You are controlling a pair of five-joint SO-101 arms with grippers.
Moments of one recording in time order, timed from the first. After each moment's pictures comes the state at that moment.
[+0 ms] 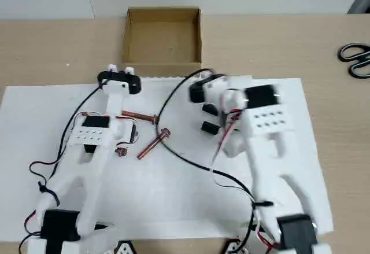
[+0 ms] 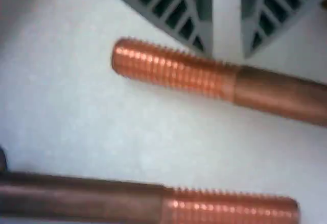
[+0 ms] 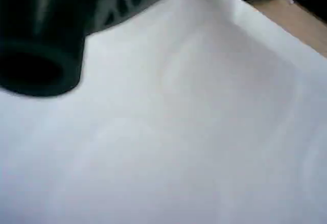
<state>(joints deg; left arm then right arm) 0.4 -10.8 43.9 50.5 -0.6 -11.1 -16.0 14.4 97.1 23.9</state>
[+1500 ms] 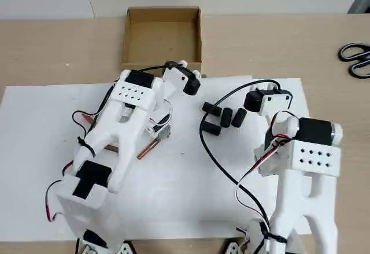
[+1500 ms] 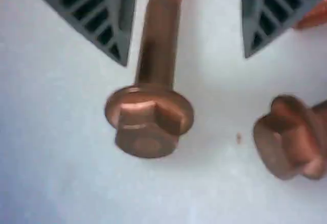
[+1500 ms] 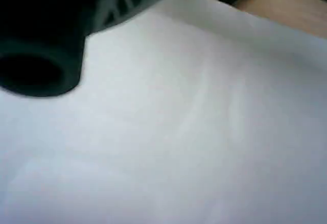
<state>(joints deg) 13.9 16.8 0.3 86.3 -20.7 6.5 -33.6 29.5 98.1 21.6</state>
